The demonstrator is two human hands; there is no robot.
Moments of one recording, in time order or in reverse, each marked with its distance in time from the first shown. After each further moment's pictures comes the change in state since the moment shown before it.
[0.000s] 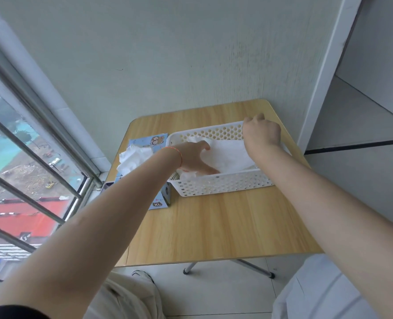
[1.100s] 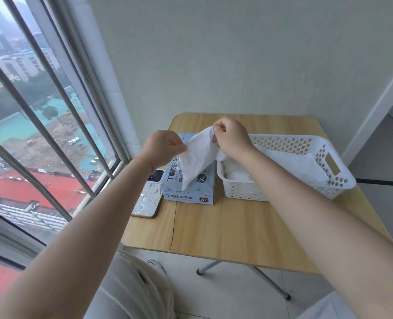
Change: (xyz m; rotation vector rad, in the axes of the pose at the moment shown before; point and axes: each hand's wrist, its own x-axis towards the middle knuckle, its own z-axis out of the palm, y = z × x) left_hand -0.084 -0.156 0.010 -0.520 0.678 -0.177; right_hand -0.005 -0.166 -0.040 1.172 -0.083 -0.197
